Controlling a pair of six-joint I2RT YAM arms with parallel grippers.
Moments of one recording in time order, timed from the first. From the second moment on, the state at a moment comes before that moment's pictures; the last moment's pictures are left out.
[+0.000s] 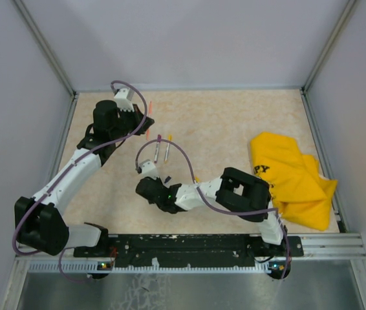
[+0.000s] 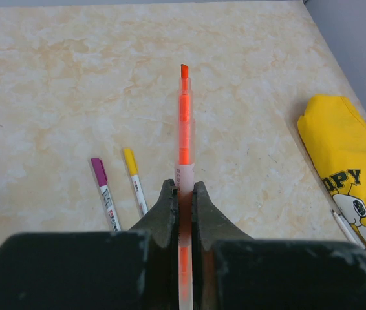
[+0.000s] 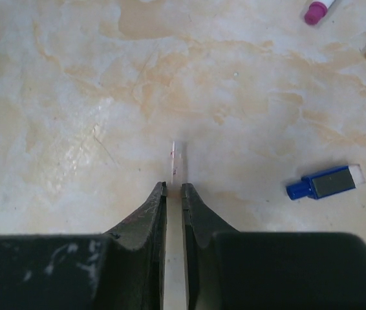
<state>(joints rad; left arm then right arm) -0.33 1.31 1.05 -0.03 0.25 -0.31 1.27 2.04 1.23 0.07 0.52 0.50</state>
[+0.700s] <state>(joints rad) -0.33 1.31 1.05 -0.03 0.27 -0.31 1.19 1.47 0.74 0.03 0.45 0.51</state>
